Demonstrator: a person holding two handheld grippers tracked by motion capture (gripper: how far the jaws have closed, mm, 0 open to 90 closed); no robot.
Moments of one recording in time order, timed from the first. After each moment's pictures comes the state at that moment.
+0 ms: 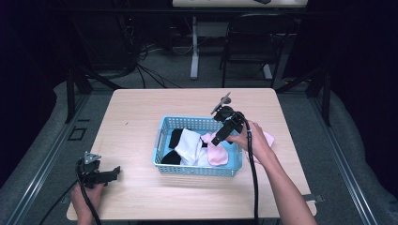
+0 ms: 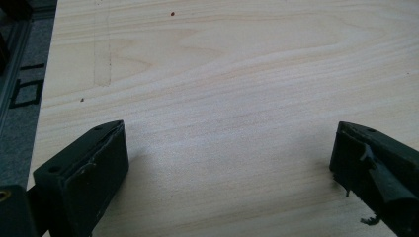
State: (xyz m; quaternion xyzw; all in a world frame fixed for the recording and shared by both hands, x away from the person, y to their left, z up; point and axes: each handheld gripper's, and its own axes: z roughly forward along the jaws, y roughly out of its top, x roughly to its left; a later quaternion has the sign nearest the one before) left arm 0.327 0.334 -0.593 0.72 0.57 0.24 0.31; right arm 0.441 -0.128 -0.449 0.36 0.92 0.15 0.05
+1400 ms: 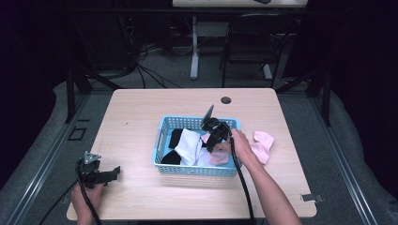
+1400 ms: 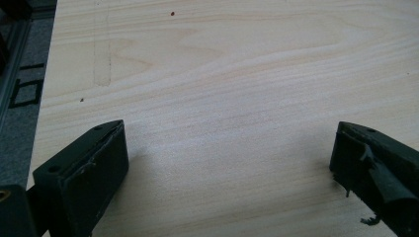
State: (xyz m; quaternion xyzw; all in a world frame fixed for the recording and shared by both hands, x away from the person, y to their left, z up) left arm 0.327 0.335 -0.593 0.72 0.57 0.24 0.31; right arm 0.470 -0.095 -0.527 0.37 0.92 0.08 0.01
